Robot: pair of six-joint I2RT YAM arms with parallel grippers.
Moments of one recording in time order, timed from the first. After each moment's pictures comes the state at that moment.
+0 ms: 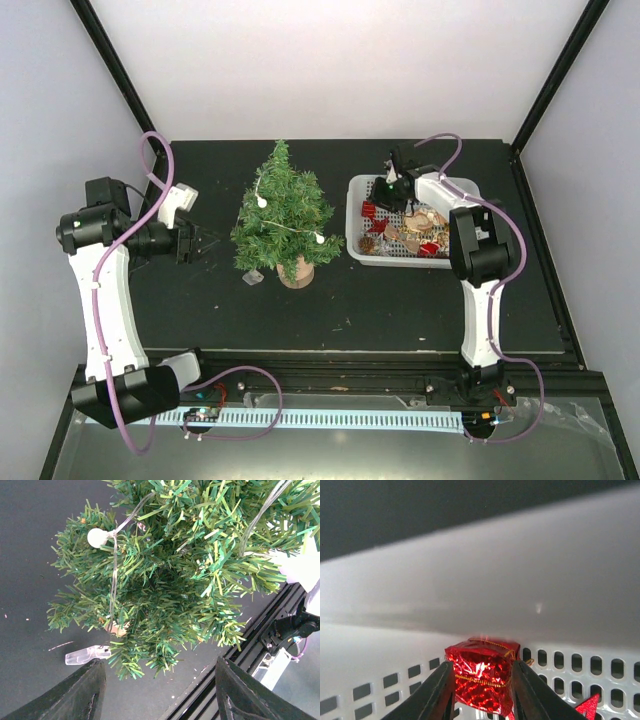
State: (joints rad) left arm 0.34 1.15 1.44 -1.53 0.94 0.62; right arm 0.29 2.18 1.68 -0.57 -0.31 0.55
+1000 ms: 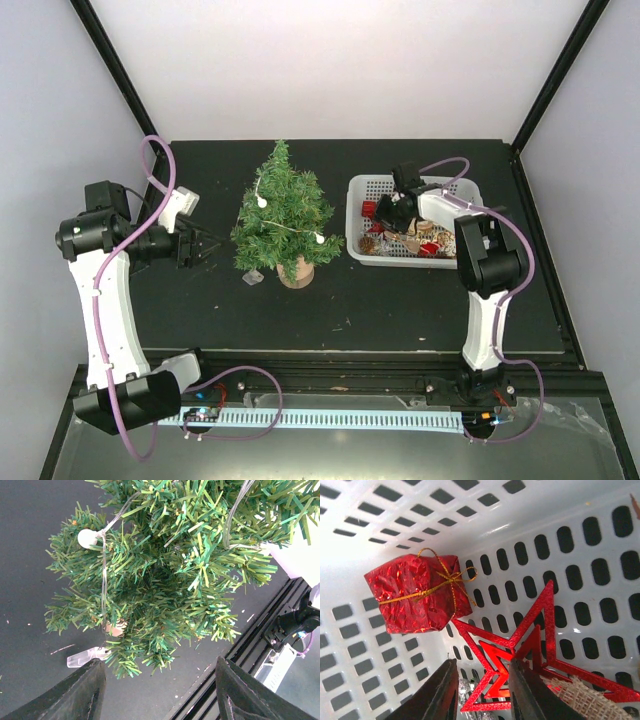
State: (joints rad) left arm 0.34 1.12 1.43 -1.53 0.94 0.66; right arm 0.30 2.05 1.41 -0.48 -0.29 0.75
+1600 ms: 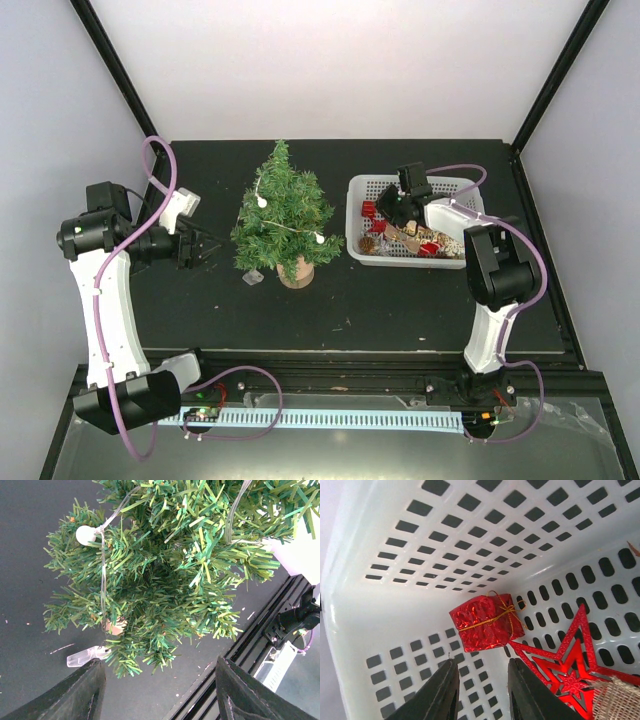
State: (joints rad) left arm 0.34 1.12 1.42 -1.53 0.94 0.68; right arm 0.31 1.91 1.25 -0.19 -0.24 1.01
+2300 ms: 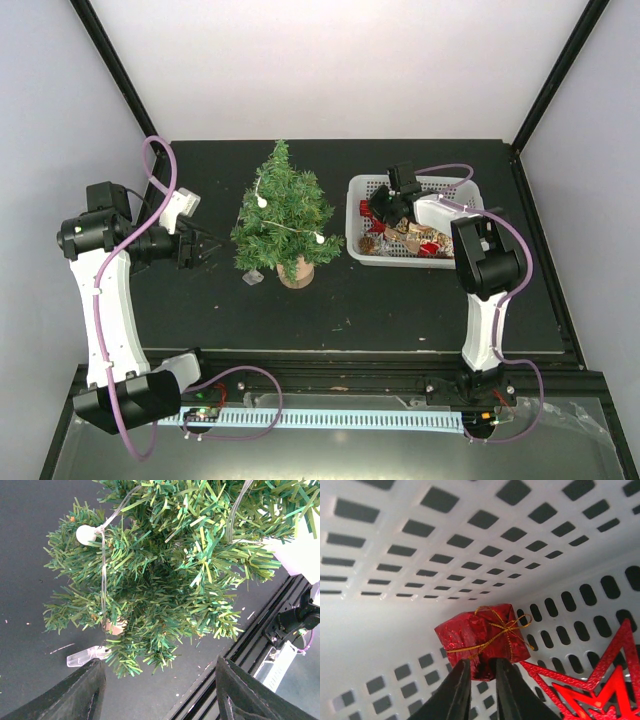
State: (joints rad) left arm 0.34 1.12 1.41 -1.53 0.94 0.68; right arm 0.34 2.03 1.35 -0.20 -0.25 1.05
